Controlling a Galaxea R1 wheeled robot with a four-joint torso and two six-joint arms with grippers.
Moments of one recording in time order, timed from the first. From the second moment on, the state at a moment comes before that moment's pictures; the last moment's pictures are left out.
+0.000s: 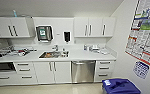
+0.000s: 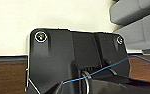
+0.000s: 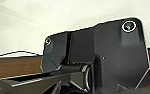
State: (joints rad) left arm 1.51 2.74 -2.30 -0.01 -0.08 -0.05; right arm -1.52 2.64 -2.11 0.09 0.07 -0.09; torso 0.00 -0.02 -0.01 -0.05
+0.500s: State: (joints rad) left arm 1.50 2.74 -2.30 -0.01 -0.08 -0.05; right arm -1.52 2.64 -2.11 0.09 0.07 -0.09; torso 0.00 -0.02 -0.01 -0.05
